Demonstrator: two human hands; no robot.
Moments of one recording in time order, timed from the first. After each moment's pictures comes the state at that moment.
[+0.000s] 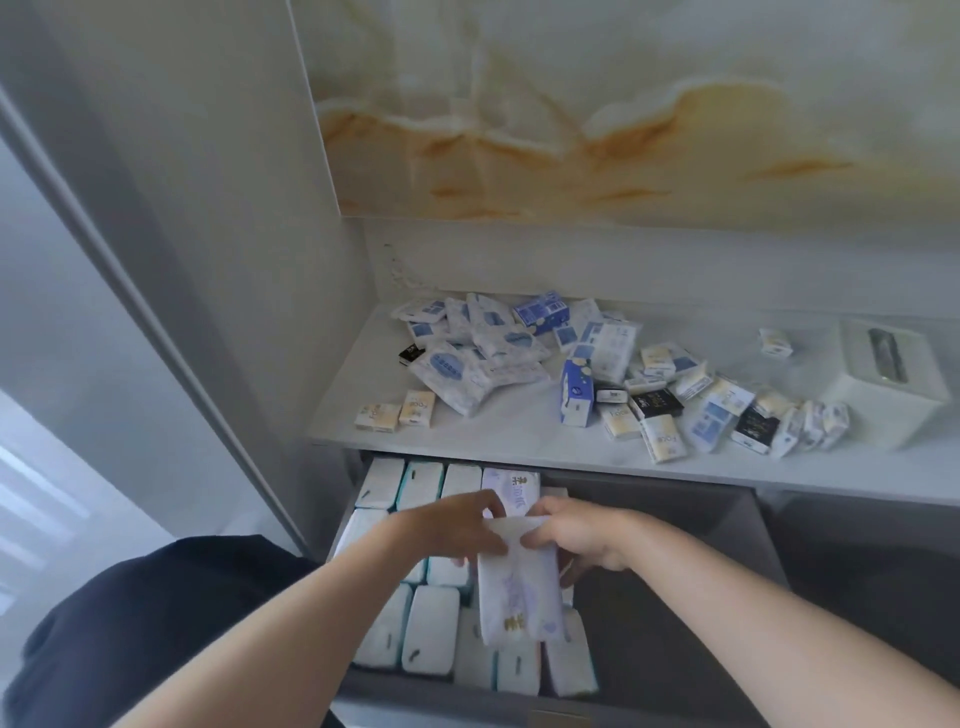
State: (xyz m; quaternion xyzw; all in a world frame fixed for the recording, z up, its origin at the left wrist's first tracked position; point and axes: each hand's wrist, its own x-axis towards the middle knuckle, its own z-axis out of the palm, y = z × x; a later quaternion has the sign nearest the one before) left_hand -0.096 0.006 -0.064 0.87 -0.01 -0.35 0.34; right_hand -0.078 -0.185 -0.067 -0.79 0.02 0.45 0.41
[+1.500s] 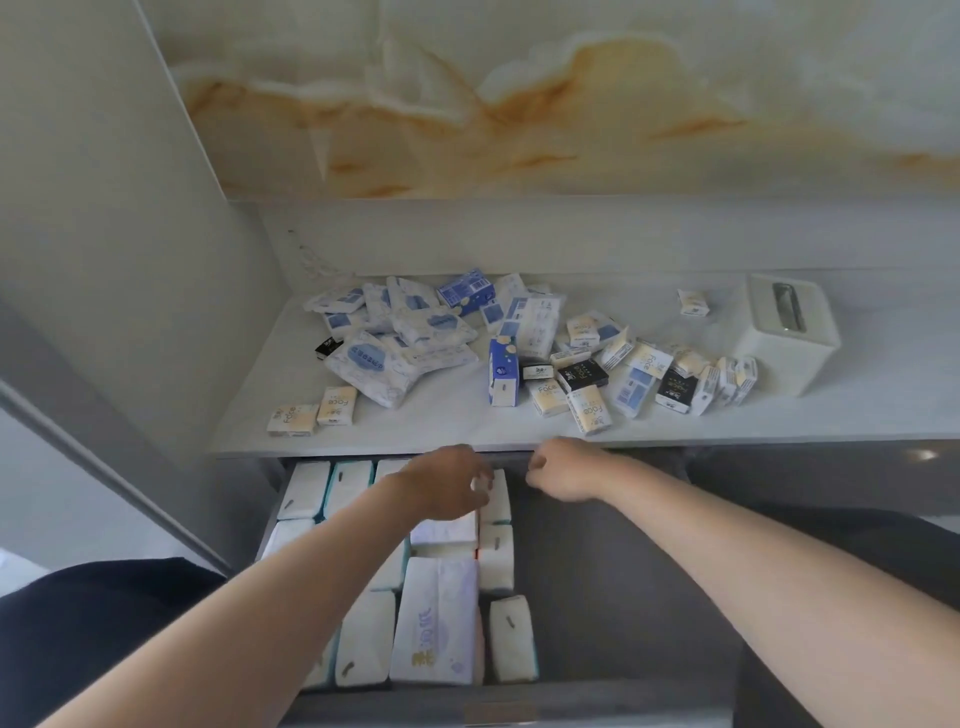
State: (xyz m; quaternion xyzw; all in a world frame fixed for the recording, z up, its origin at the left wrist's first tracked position) left_hand -0.047 -0.059 -0.061 0.95 -0.19 -0.21 0.10; right_hand -0.036 -0.253 -0.052 -0.94 -0.04 0.29 0.17
